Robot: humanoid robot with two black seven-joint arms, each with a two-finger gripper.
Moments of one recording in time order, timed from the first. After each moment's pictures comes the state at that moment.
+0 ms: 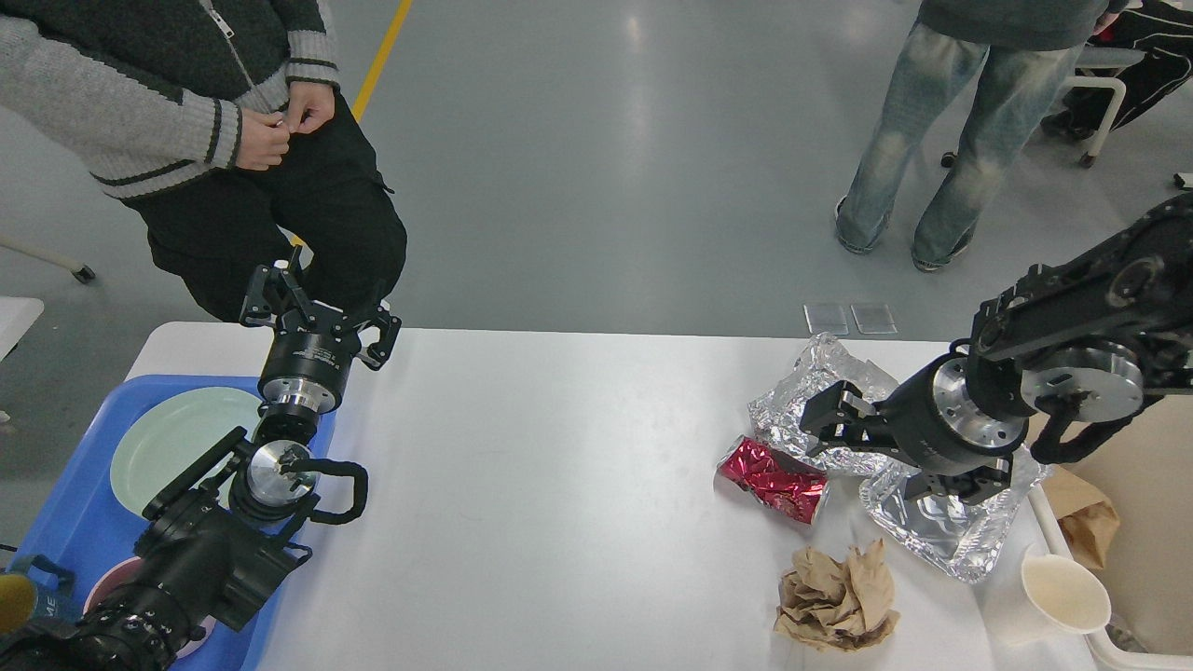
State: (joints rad) left arm -0.59 0.09 -1.07 -0.58 -0.01 -0.38 -0.39; right arm 2.09 -0.29 -1.32 1.74 0.29 0.18 -0.07
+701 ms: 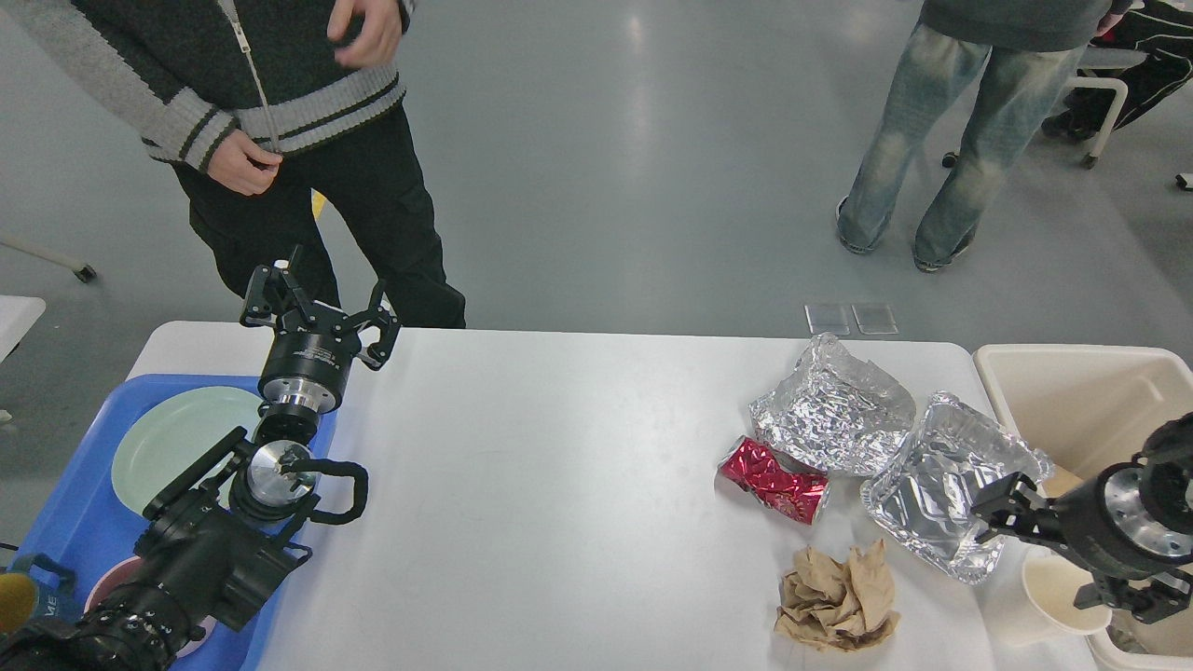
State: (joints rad) left arm -0.59 0.09 -1.07 -0.58 -0.01 -0.38 -0.39; right arm 1.78 -0.61 -1.43 1.61 0.14 0.15 -0.07
